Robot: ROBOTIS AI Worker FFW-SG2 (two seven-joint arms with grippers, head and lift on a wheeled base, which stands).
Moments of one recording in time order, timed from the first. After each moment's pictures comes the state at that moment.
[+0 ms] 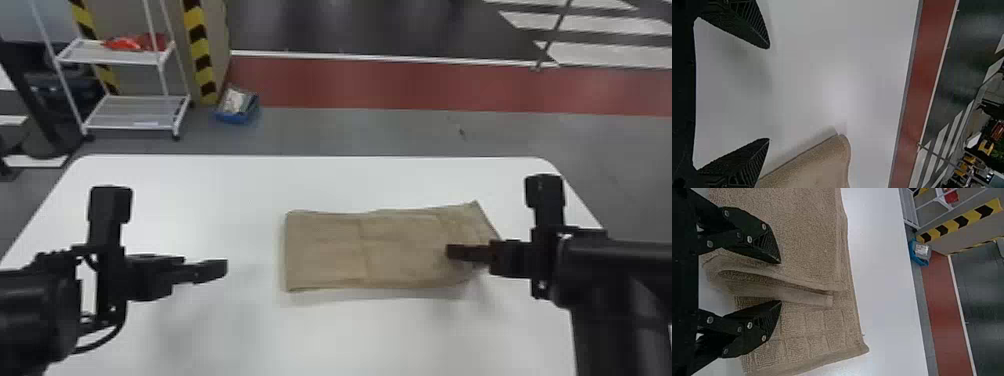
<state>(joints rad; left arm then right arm) -0.02 0.09 0.15 -1.91 -0.04 1.17 -0.66 -0.17 0.00 -0.24 -1.79 0.42 1.21 0.81</state>
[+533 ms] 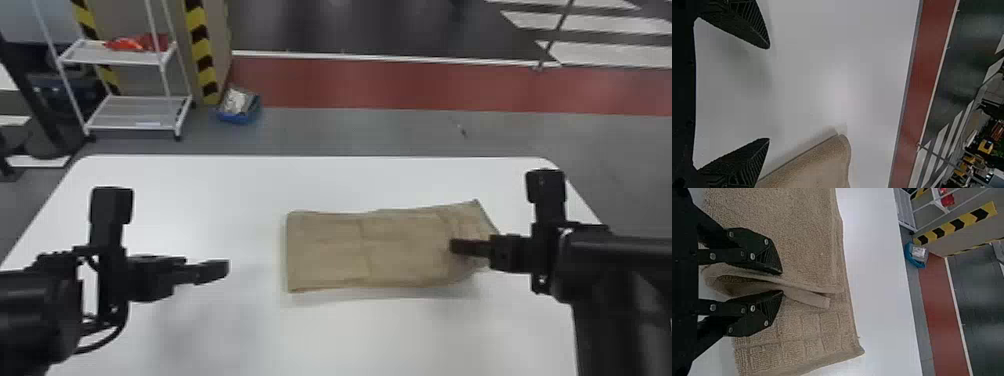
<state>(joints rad) -0.02 0.09 0.15 -1.91 -0.04 1.17 -0.67 -0.18 0.00 -0.24 -1.79 0.41 1.21 0.80</state>
